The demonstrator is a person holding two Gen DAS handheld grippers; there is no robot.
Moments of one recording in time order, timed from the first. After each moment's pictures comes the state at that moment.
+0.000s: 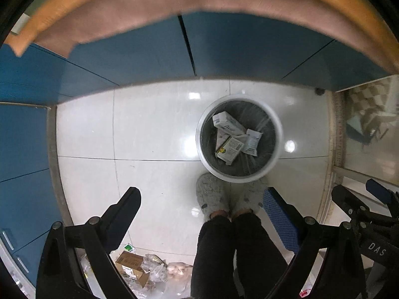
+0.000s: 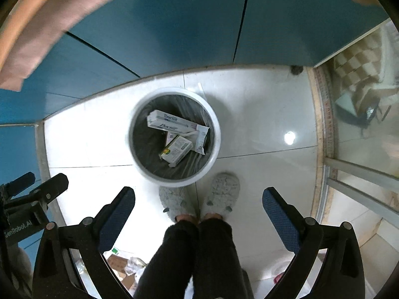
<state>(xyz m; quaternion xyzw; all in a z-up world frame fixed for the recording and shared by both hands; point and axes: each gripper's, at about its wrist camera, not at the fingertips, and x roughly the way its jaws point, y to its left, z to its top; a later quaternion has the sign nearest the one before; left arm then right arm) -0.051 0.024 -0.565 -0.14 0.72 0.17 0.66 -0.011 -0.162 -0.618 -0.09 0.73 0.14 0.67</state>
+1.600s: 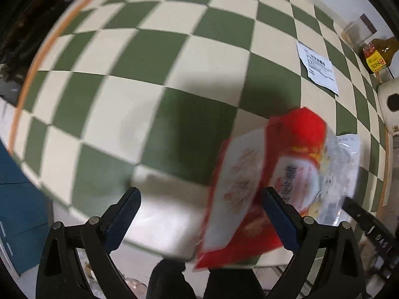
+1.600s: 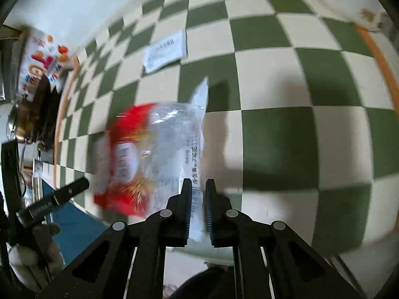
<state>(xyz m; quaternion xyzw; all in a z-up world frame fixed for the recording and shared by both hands) 0.249 0.142 -0.359 -0.25 0.62 0.23 0.70 0.349 -0.088 -0.346 0.00 0.66 0.28 0.69</state>
